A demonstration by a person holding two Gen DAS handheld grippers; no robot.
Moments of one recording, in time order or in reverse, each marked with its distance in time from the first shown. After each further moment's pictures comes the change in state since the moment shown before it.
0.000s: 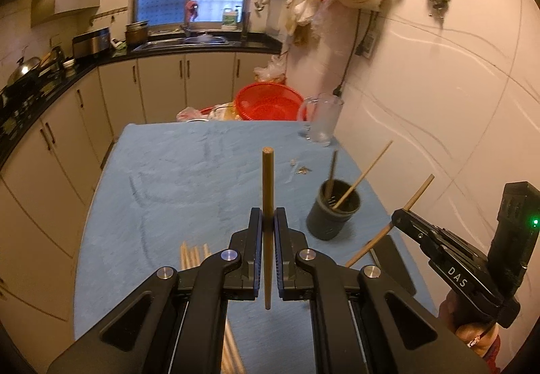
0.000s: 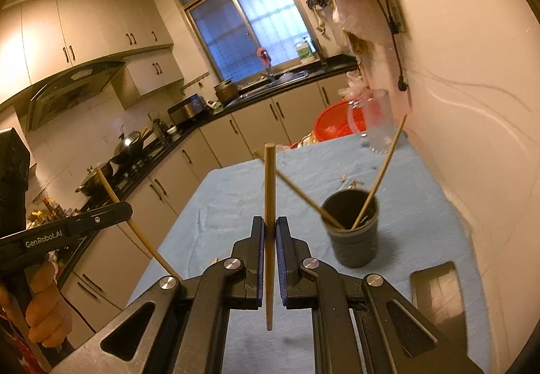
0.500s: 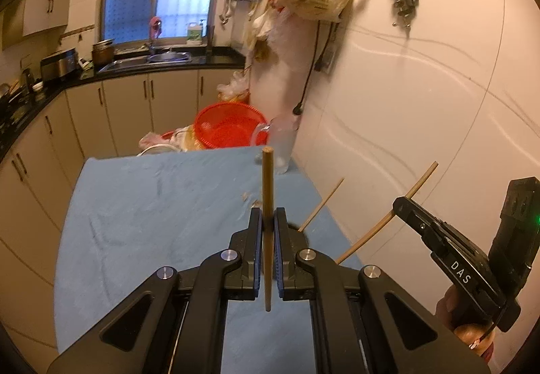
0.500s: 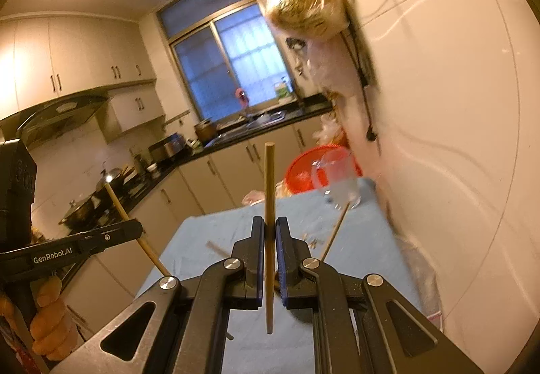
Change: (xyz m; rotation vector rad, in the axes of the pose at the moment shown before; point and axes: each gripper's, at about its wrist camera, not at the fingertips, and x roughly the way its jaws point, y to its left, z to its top) left arm 0.021 -0.068 0.065 0.061 -0.046 -0.108; right arm -0.046 -0.034 0.070 0.005 -0.158 -0.094
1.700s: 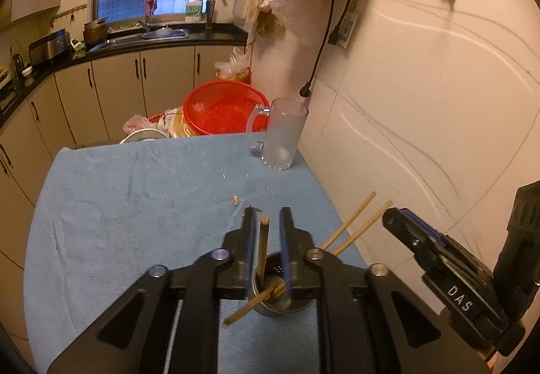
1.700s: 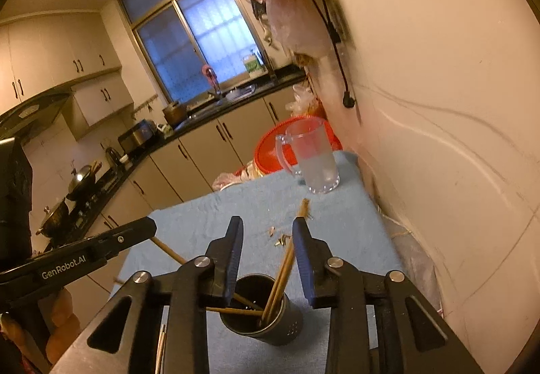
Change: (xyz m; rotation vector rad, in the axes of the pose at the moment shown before) left arm 0.127 -0.003 0.015 -0.038 0.083 0.016; right arm 0.104 -0.060 0.005 0.079 0.117 -0.079
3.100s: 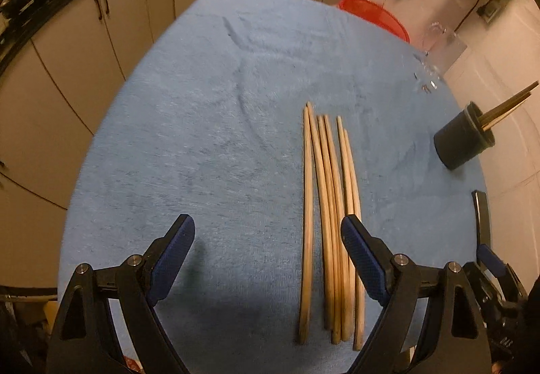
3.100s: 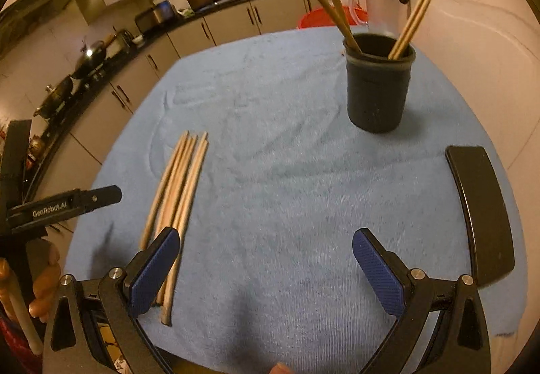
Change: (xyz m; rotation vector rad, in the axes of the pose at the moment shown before) left arm -0.071 0.227 -0.230 -0.348 0.312 0.266; right arm 0.008 0.118 -0.223 -0.172 0.434 -0.022
